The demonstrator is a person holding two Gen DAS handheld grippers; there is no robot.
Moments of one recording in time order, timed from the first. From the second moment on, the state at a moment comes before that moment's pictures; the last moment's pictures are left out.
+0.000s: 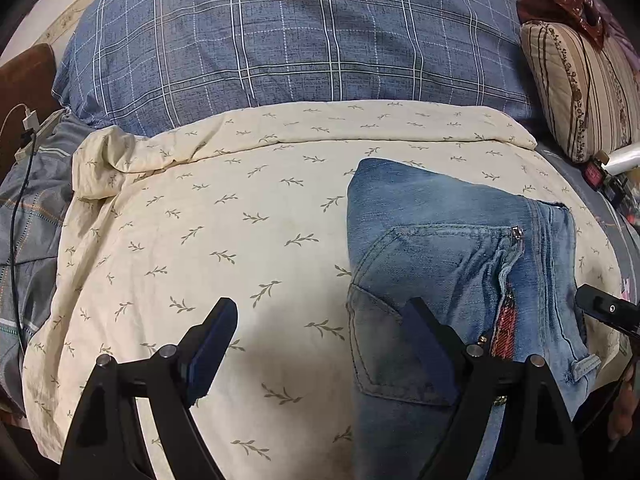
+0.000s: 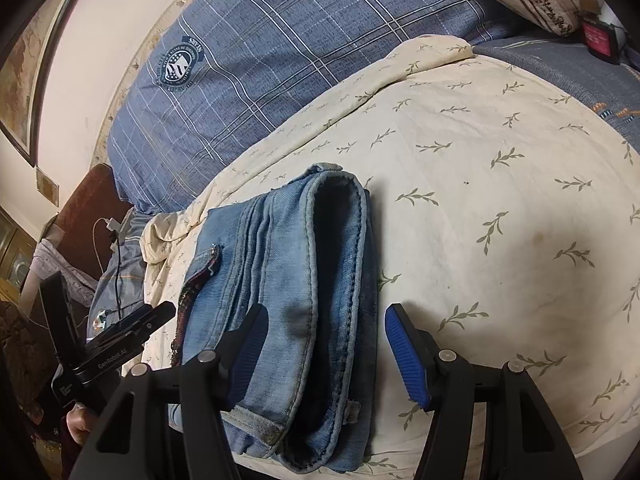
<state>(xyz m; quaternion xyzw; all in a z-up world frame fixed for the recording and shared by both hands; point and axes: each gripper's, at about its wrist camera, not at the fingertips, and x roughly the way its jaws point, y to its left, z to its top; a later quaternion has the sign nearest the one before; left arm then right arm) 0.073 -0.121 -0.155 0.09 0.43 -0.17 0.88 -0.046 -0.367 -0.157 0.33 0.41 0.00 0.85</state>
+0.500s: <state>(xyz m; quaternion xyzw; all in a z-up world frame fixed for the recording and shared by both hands) 0.084 -0.122 -0.161 0.07 0.44 -0.18 0.87 -0.038 -0.364 -0.162 0.32 0.42 0.00 0.85</state>
